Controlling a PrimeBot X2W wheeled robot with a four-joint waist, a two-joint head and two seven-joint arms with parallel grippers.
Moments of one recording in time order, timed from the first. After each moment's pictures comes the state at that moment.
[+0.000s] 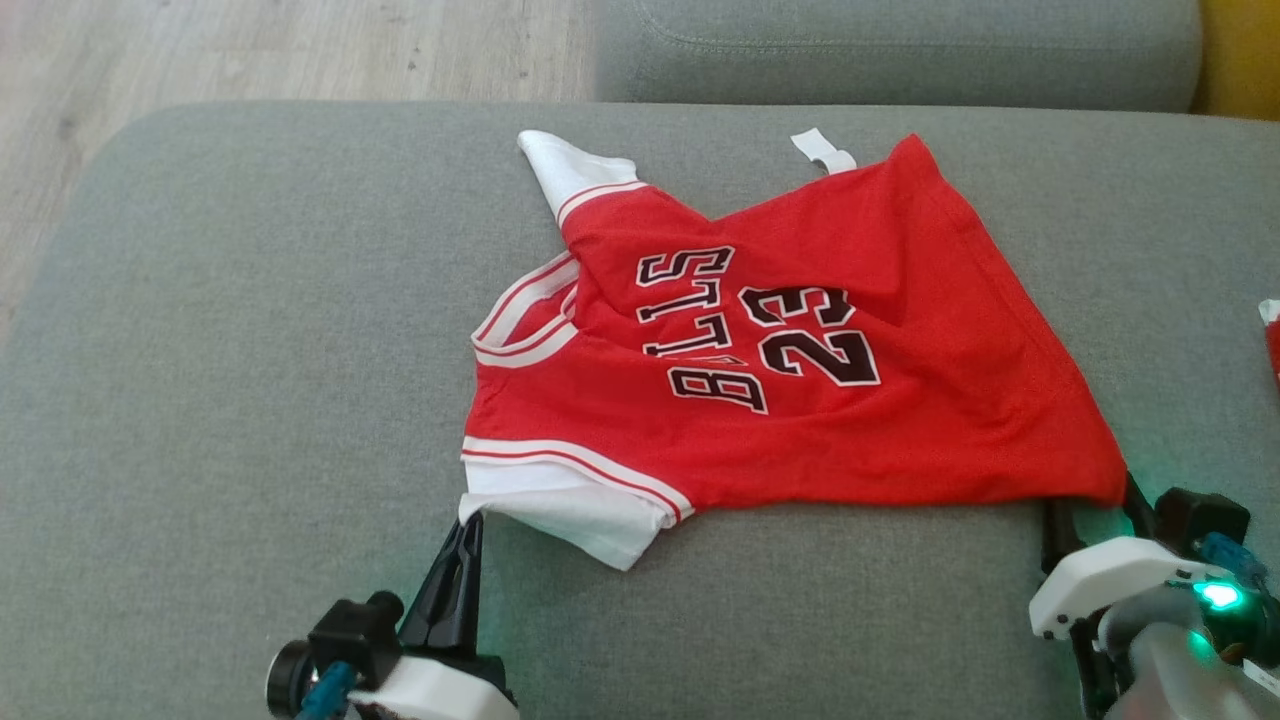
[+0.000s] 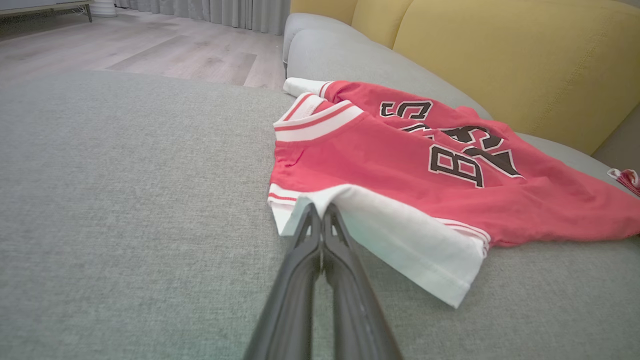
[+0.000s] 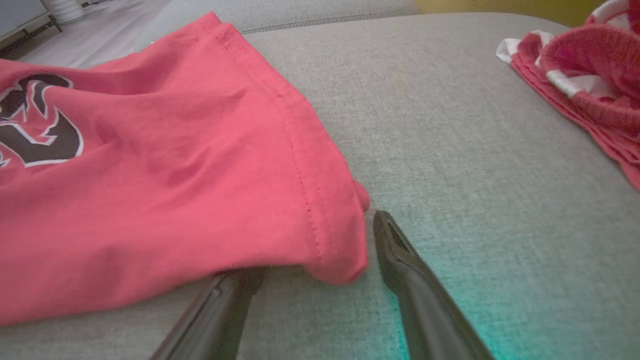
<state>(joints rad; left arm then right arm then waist) -0.04 0.05 -0.29 0.43 -0.27 -0.11 -0.26 -0.30 -0.08 -0.23 0.92 0.02 0.13 -0.26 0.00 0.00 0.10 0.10</state>
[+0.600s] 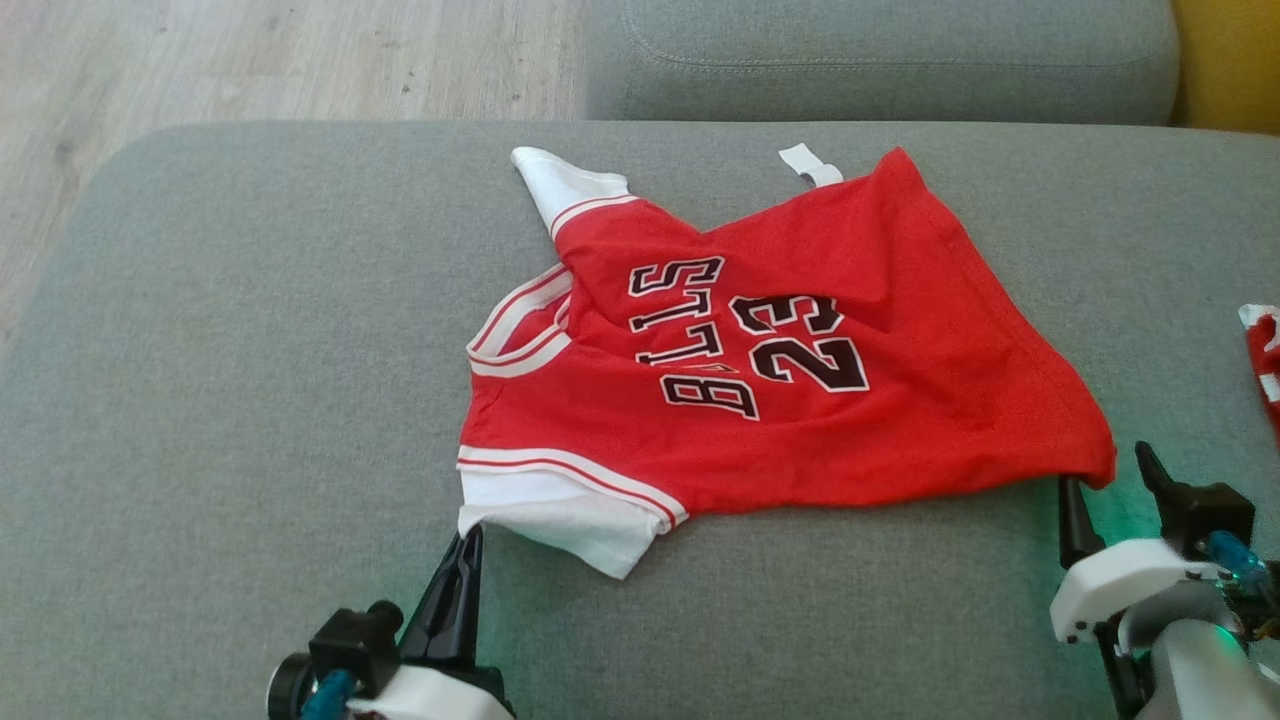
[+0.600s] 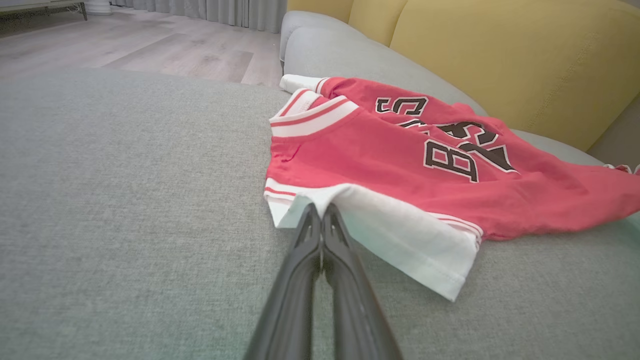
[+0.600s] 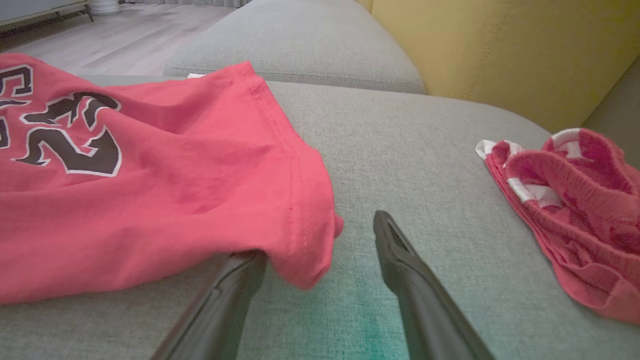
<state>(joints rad) -0.04 0.05 -0.29 0.45 -0.28 -0.11 -0.26 -0.22 -0.11 -0.20 0.72 -0.10 0.13 -0.26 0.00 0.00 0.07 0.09</state>
